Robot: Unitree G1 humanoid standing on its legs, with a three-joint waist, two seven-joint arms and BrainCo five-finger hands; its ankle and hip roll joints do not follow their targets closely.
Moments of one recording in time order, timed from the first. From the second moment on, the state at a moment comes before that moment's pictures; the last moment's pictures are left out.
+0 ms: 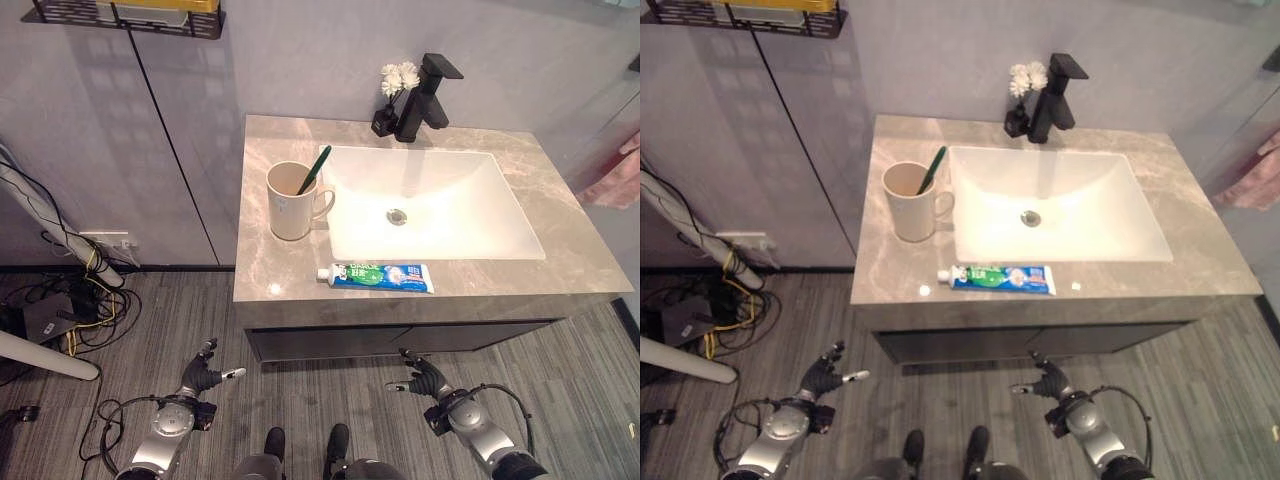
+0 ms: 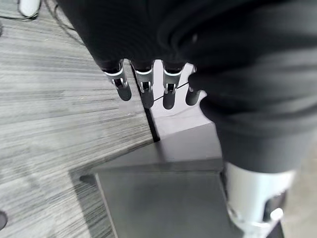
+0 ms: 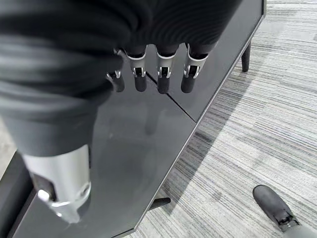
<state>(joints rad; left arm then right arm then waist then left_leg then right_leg) 0.01 0.45 -0.22 0.64 -0.18 -0.14 0.10 -0.08 -0.39 0.39 0.70 0.03 -0.11 0.00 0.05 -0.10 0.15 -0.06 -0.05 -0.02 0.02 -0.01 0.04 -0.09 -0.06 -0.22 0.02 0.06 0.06</state>
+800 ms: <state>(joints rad) 0.06 0.53 -0.18 0.55 -0.15 -0.15 0.11 -0.12 -0.45 0.28 0.76 0.06 -0.11 -0.08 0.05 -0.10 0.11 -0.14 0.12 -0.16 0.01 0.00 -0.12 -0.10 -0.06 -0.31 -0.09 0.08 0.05</state>
